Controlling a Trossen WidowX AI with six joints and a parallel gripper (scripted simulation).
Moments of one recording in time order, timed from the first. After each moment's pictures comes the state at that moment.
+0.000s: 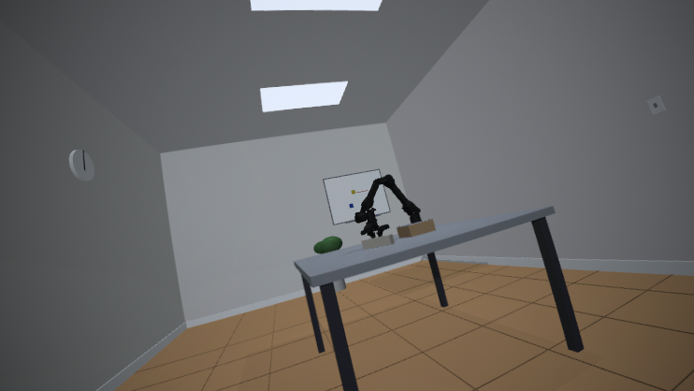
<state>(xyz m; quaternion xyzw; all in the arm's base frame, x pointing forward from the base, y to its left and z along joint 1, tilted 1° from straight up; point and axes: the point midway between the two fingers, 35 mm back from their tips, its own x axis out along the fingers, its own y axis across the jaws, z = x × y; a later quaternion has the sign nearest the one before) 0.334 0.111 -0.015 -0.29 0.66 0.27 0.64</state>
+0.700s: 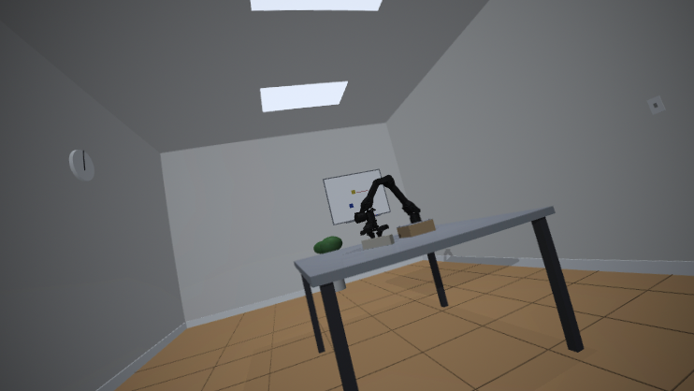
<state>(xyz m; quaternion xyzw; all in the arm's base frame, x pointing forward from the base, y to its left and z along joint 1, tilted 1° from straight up) 0.339 0.115 -0.014 -0.29 0.66 0.27 0.64</state>
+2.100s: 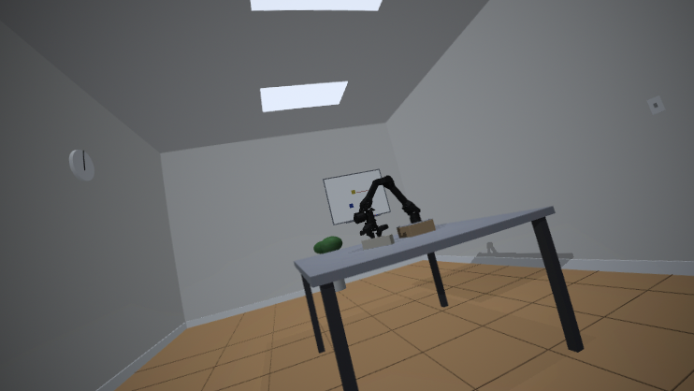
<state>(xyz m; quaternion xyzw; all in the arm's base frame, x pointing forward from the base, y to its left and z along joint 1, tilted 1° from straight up) 0.342 0.118 -0.014 -0.29 0.67 0.26 0.63</state>
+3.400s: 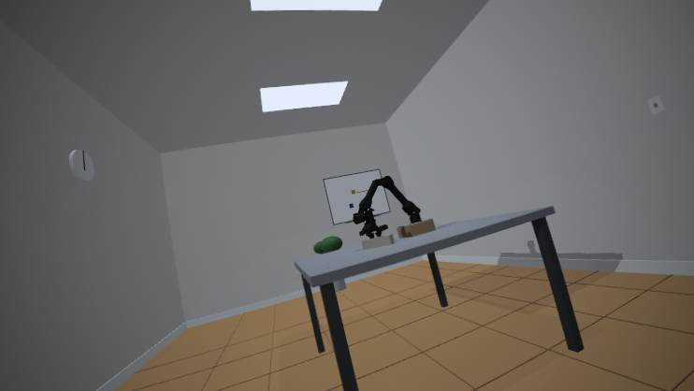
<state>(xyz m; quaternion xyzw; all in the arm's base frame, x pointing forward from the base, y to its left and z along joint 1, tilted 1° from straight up) 0.345 0.122 -0.014 -0.29 0.67 0.26 0.63</state>
